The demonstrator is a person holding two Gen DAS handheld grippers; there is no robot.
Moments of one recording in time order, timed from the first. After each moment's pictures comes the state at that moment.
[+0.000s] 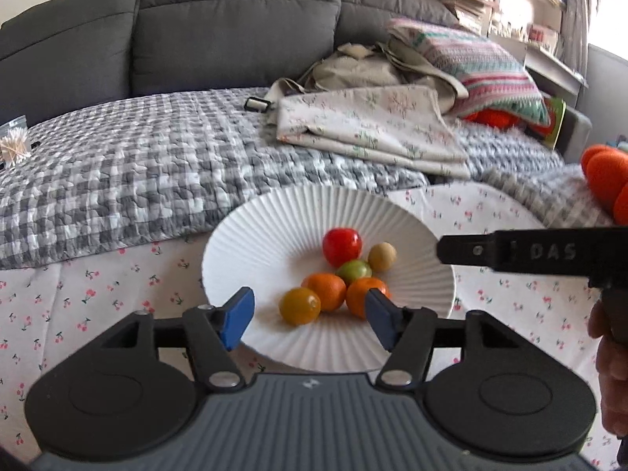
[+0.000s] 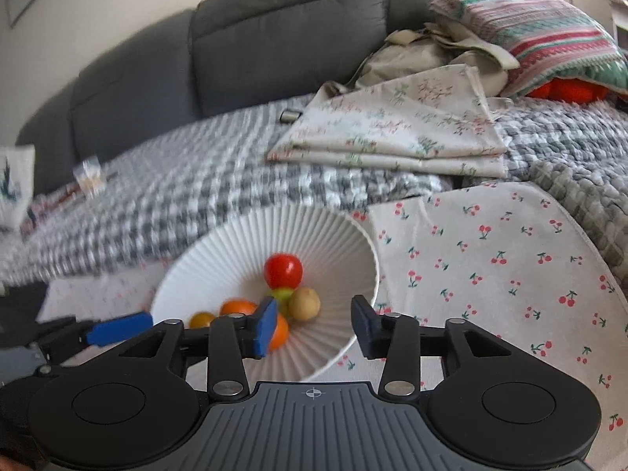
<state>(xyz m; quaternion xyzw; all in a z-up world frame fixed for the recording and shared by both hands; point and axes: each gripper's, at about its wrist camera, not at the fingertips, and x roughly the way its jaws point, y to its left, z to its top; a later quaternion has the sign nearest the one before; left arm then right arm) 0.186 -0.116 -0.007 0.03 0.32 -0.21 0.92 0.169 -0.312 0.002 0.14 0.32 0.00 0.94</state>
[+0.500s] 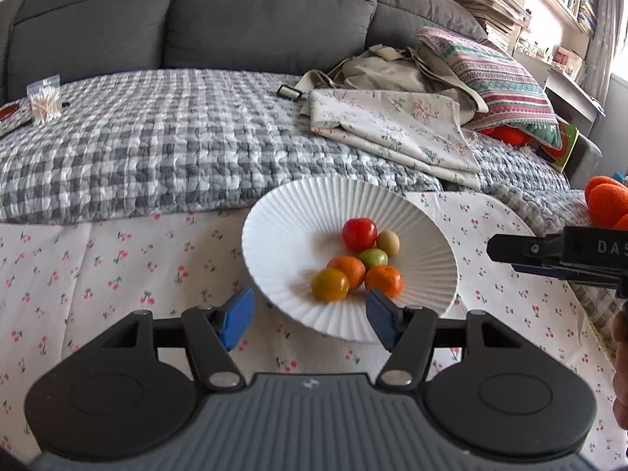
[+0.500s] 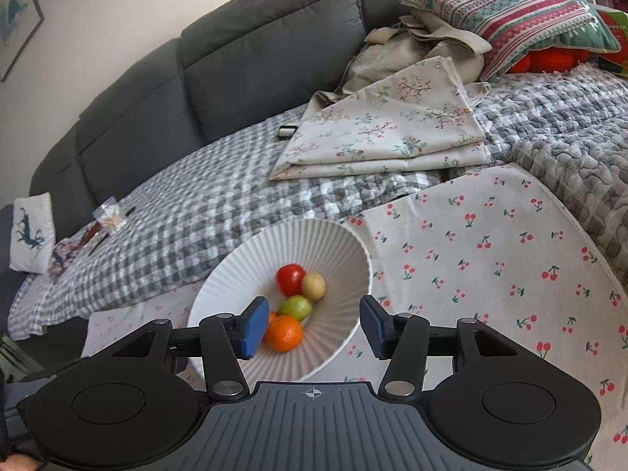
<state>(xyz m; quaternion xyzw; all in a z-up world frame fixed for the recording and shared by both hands) 0.172 -0.082 0.006 -0.01 0.36 -0.18 0.91 0.143 -0.329 0.024 0.20 0.33 0.02 0.92</state>
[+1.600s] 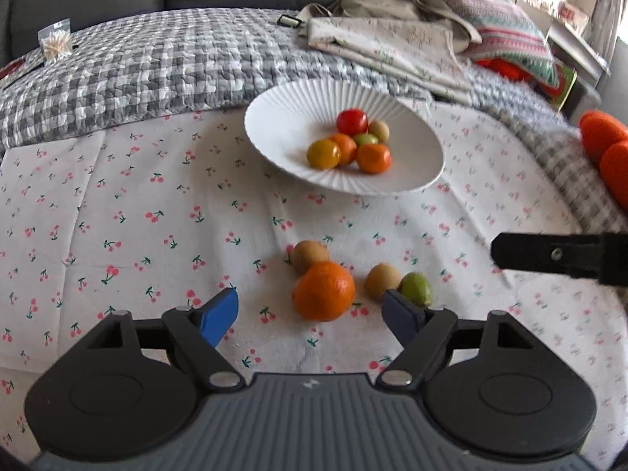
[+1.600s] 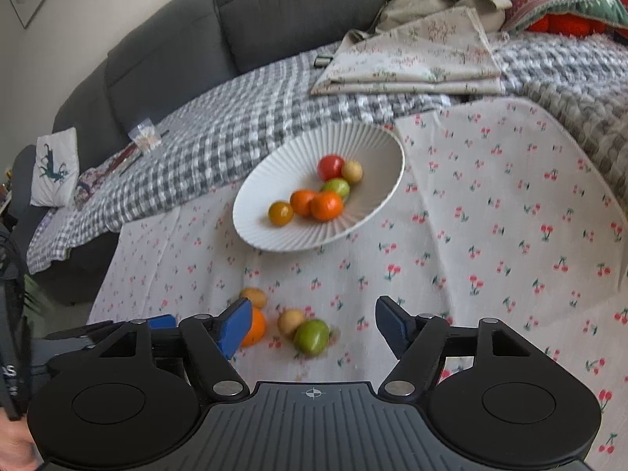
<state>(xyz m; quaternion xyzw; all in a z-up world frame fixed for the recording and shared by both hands) 0.107 -0.079 -0.024 0.02 0.43 -0.17 0.88 0.070 -0.291 0.011 0.17 0.40 0.06 0.90</state>
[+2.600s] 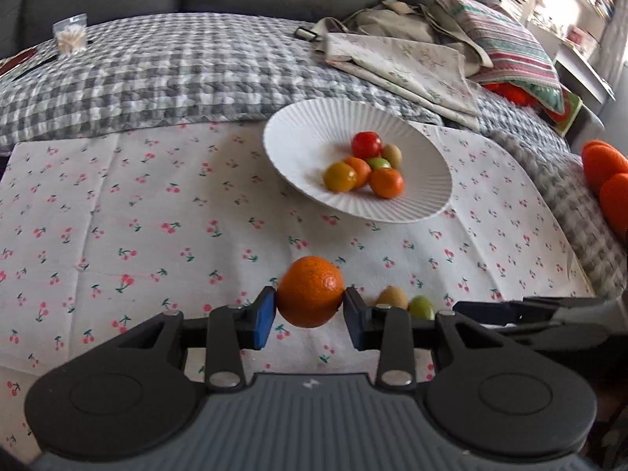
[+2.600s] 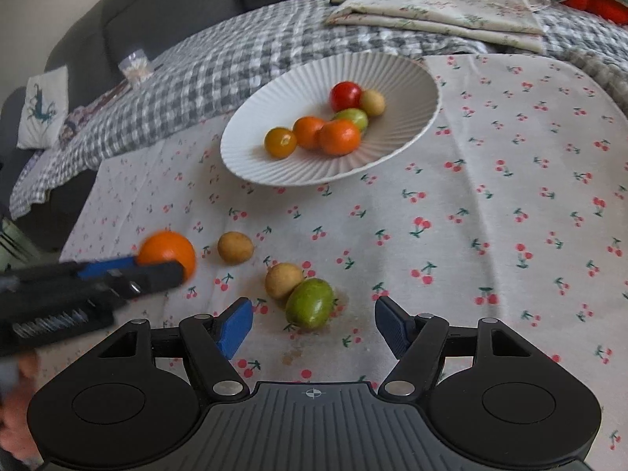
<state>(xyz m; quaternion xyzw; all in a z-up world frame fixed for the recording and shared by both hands) 0.113 -0.060 -0.012 -0.02 0.43 -0.16 0.89 0.103 -0.255 -0.042 0.11 0.47 0.07 0.88</state>
